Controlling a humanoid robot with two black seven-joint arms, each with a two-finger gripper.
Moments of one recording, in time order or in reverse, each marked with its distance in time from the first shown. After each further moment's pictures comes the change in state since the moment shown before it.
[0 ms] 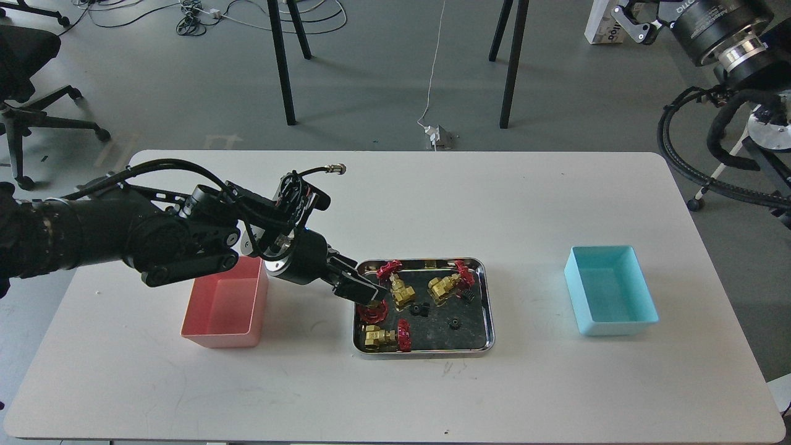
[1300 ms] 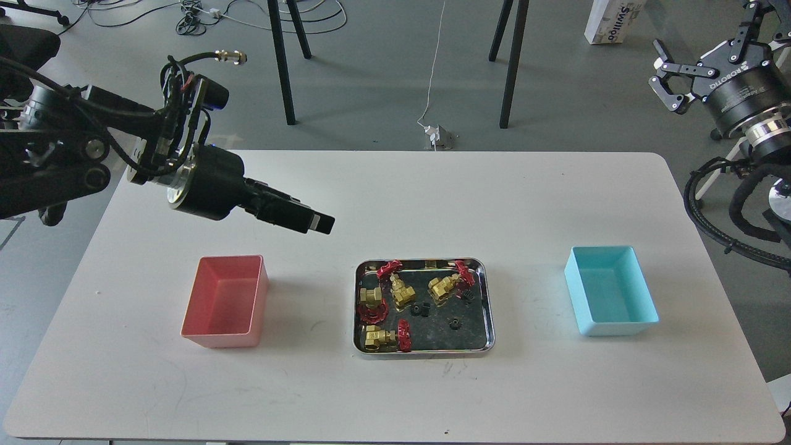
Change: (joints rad) left arm -0.279 0.451 -0.023 -0.379 0.000 -0.257 0.000; right arm -0.246 -0.069 0.136 0.080 0.000 0.000 0.042
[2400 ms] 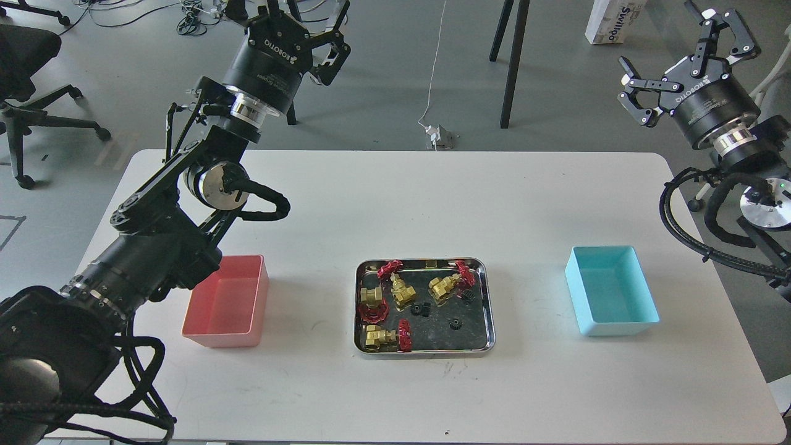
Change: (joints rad) left arm 0.687 -0.629 -1.410 0.488 -0.903 -0.003 0.000; right arm -0.002 0.031 -0.074 -0.029 -0.001 0.000 0.006
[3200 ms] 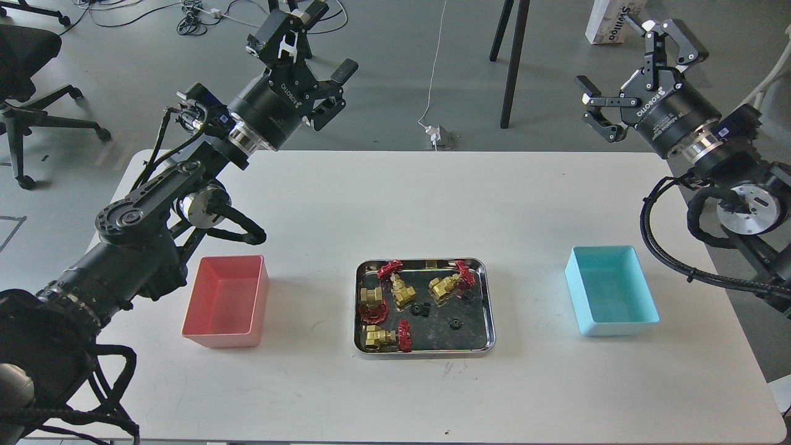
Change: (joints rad) left arm 0.031 0.065 0.100 0.107 0.267 0.000 0.000; right arm -0.014 0.037 0.009 0.059 -0.211 0.000 0.001
